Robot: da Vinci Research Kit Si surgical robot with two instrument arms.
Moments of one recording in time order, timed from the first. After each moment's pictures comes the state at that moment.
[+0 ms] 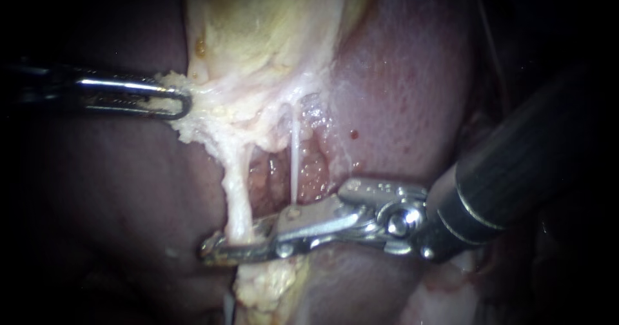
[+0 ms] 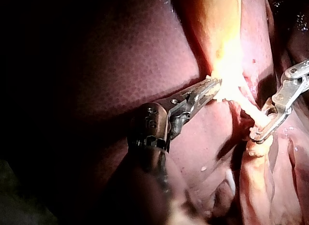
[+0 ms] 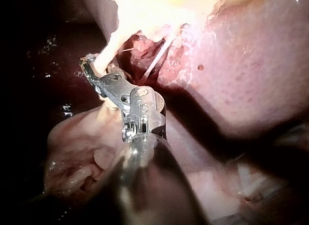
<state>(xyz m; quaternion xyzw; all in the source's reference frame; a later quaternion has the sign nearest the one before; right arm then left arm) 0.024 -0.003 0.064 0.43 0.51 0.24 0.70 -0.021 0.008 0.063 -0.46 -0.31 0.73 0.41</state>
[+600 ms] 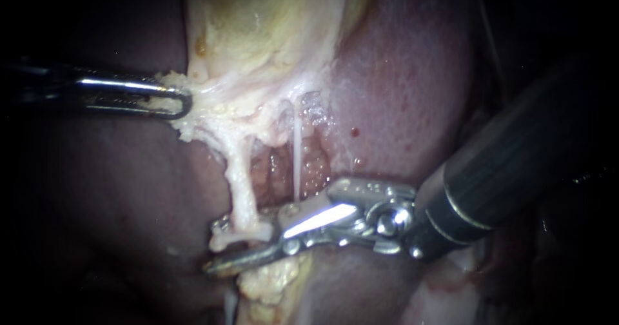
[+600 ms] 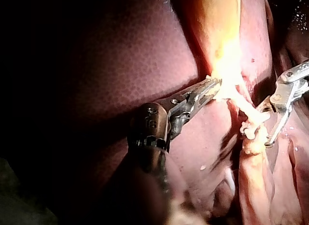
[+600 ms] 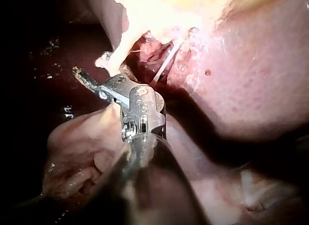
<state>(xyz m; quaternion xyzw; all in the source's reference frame) 0.025 -0.003 0.065 0.42 0.52 0.21 0.71 -0.021 0.008 0.063 -0.46 -0.30 0.73 0.41</state>
